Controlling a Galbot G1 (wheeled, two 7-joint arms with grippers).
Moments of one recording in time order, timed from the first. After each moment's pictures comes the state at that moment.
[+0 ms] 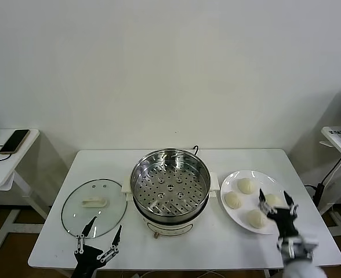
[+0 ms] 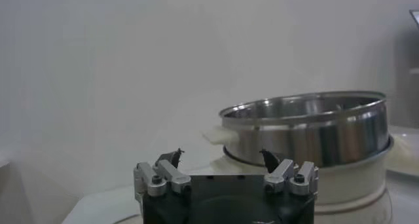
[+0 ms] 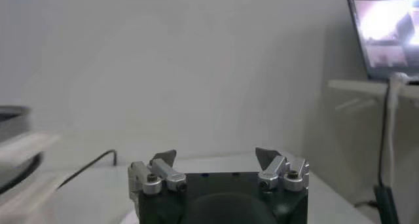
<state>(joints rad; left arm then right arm) 1.88 -1.20 -0.51 -2.07 -0.11 -0.36 0.00 -1.26 0.89 0.45 1.73 0.69 0.07 0.24</state>
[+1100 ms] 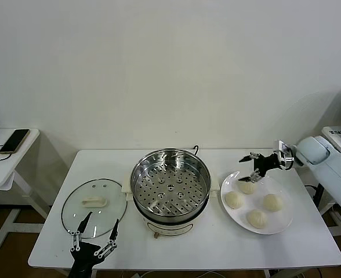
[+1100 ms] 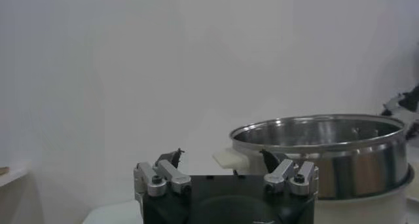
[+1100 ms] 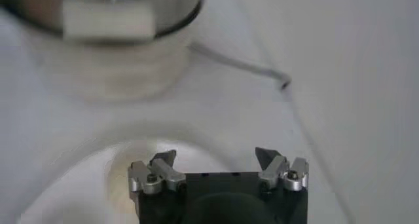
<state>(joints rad) 1.89 -1.24 -0.53 -2.12 -0.10 -0.36 -0.03 -0.05 0.74 -0.54 0.94 0.09 0.04 -1.20</state>
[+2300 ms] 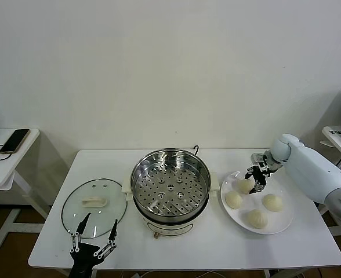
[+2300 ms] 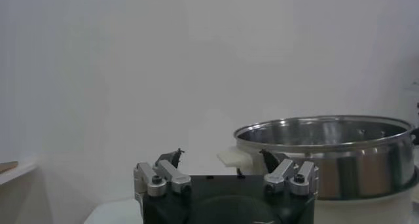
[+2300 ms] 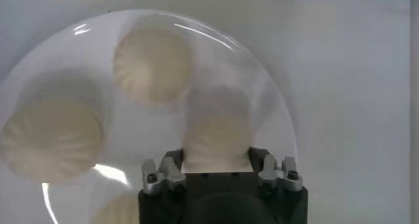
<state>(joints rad) 1.89 -1.25 -0.52 -2.11 -0.10 -0.37 -0.05 0.02 0.92 -0.67 0.74 -0.19 0.11 -1.18</state>
